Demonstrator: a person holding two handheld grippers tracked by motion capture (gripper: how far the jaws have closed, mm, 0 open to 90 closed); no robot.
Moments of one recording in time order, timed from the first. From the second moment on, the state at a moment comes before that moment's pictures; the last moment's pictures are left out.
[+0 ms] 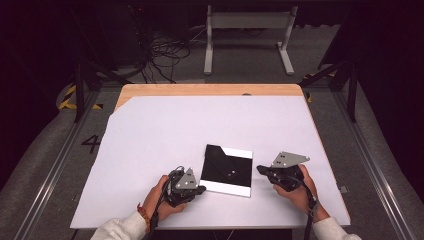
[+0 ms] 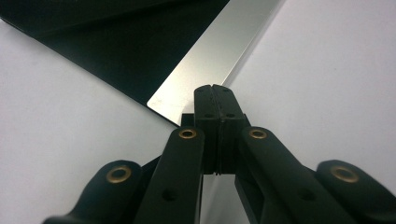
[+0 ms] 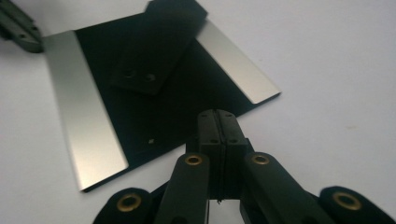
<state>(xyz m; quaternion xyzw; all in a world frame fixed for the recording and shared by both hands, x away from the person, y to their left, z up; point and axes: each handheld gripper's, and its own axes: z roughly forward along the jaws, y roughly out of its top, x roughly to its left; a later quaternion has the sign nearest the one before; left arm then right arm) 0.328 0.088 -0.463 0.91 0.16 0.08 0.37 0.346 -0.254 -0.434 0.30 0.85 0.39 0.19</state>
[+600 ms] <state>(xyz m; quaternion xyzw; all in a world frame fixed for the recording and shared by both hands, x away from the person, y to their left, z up) 0.325 0.086 -0.464 0.91 0.17 0.09 0.37 0.408 -0.250 -0.441 0.33 0.85 0.37 0.20</state>
